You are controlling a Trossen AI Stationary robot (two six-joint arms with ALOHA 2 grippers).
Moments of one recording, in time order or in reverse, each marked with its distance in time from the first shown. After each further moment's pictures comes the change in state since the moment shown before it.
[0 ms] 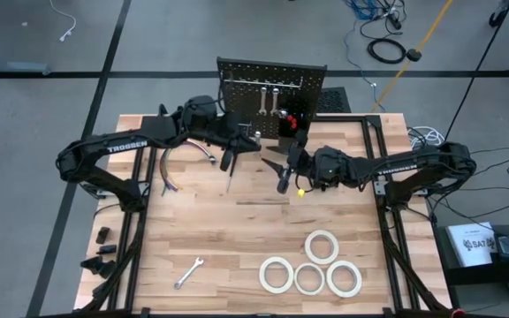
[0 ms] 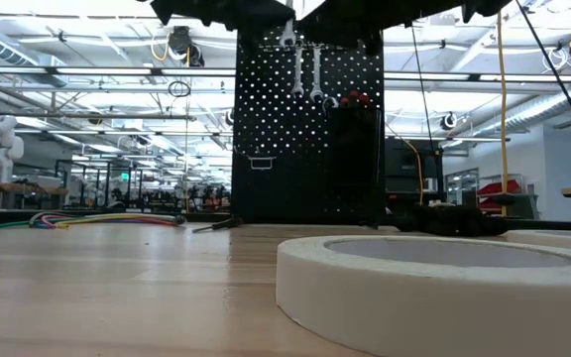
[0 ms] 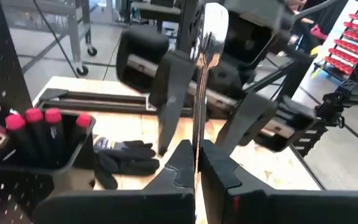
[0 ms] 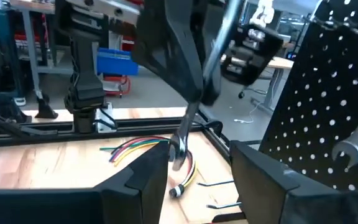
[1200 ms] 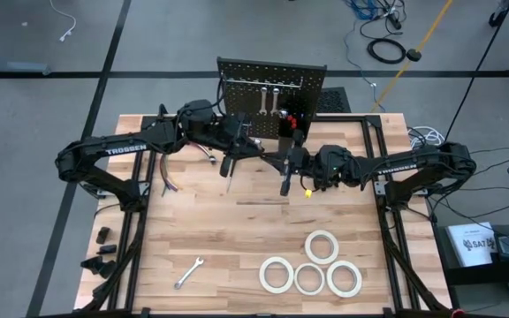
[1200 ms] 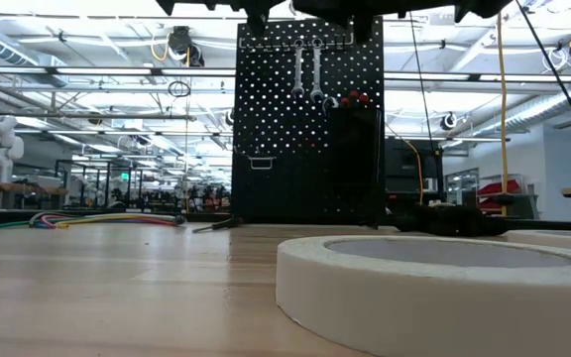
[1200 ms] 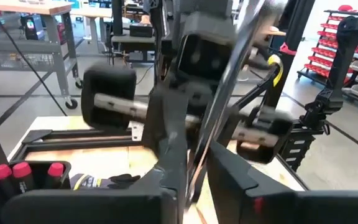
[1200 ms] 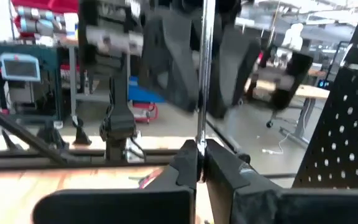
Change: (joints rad) left arm -0.064 -0.008 0.000 0.115 0.001 0.021; right arm -0.008 0.002 0.000 0.124 -0.156 -0.026
